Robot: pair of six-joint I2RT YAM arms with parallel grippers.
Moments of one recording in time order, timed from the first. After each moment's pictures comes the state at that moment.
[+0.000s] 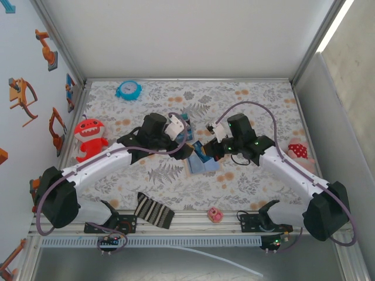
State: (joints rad) left arm -0.77 1.36 0.96 -0.29 0.28 0.08; right arm 0.57 1.22 0.90 -0.46 -0.58 0.06
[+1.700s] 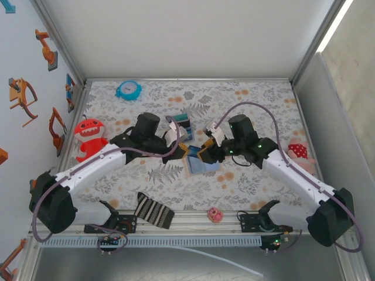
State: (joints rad) left arm -0.71 1.29 0.93 -0.35 0.68 0.23; right arm 0.60 1.15 0.89 -0.45 -0.63 -0.08
